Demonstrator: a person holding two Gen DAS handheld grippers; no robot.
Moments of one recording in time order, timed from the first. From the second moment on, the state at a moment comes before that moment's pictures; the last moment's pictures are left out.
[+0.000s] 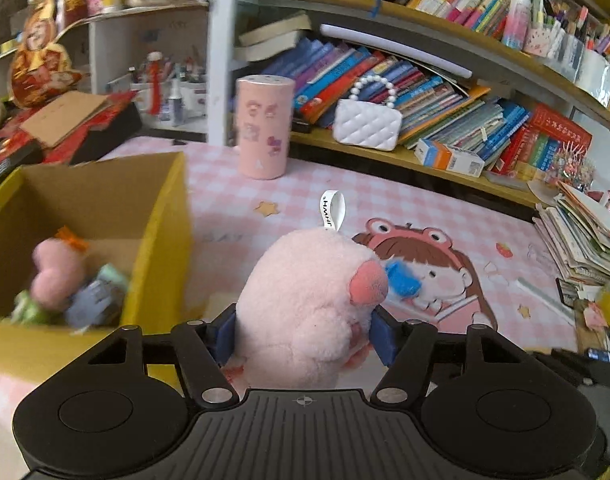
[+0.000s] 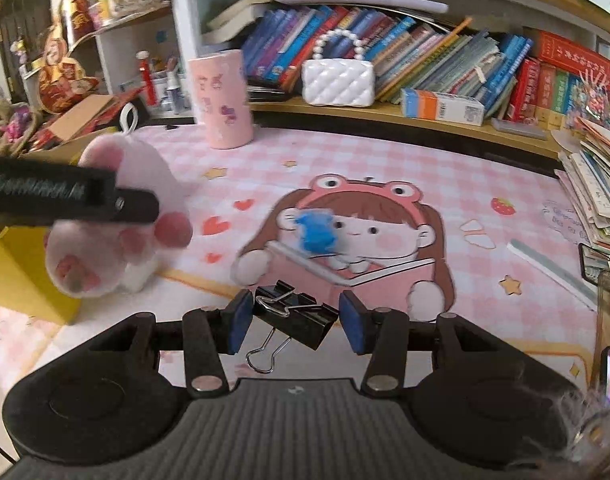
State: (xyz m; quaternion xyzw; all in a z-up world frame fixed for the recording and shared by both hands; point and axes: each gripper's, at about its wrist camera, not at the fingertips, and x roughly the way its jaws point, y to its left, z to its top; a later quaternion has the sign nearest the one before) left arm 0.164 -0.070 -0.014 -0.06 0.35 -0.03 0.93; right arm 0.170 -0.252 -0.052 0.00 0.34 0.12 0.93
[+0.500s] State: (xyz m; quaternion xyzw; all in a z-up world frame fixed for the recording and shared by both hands) left arm 0.071 0.037 -0.011 -0.08 0.35 0.02 0.93; right arm 0.096 -0.132 -0.039 -0.04 0.35 0.20 0.91
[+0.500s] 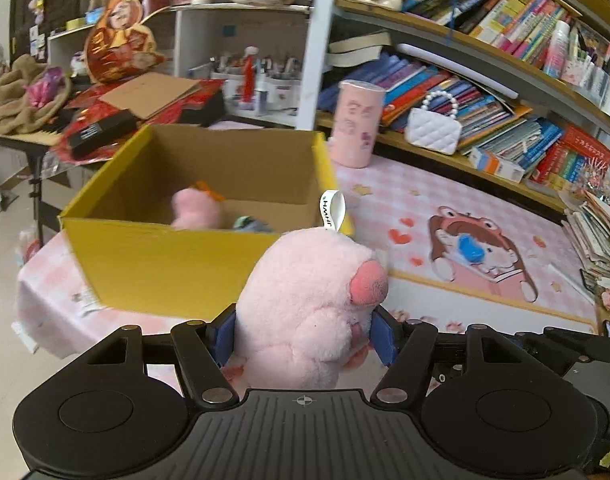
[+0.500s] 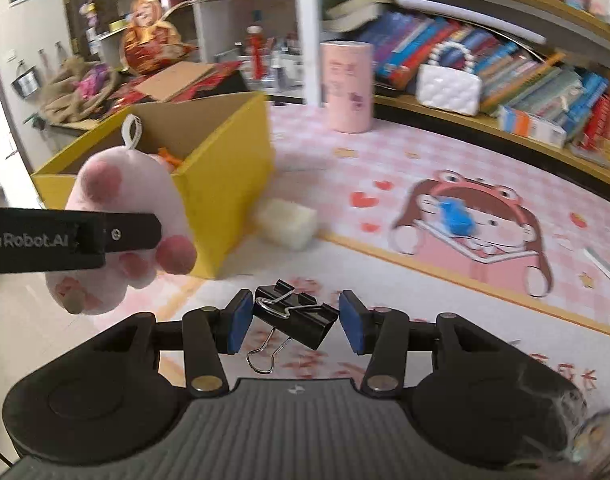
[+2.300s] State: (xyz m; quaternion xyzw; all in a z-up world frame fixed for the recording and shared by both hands) left arm 0.161 0.170 0.013 -0.10 0.30 0.05 0.95; right arm 0.177 0.032 0.008 -0.10 0.28 0.23 0.92
